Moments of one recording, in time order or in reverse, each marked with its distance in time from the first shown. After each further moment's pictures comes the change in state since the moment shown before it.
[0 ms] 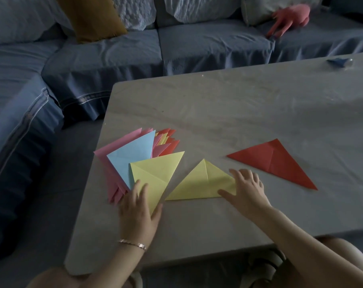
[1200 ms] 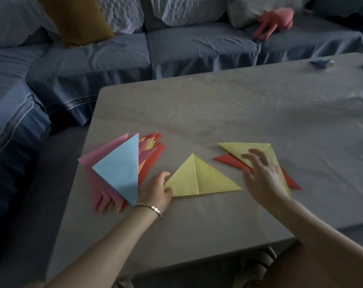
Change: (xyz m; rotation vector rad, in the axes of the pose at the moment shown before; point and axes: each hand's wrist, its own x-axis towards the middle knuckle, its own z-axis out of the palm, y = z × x) left_hand 0.065 0.062 0.006 -0.276 -0.297 -0.061; right_hand 0.005 0.047 -0.042 0.170 0.296 -0.003
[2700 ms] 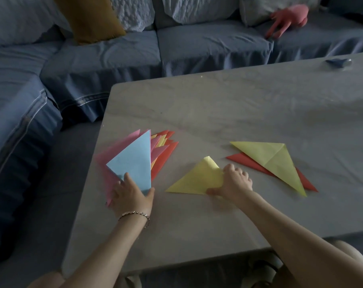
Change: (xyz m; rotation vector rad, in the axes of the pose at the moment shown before) left_hand -0.025 -0.038 -0.030 0.161 0.215 -0.510; right_hand 0.017 -0.067 0.061 -0.121 -0.477 0.326
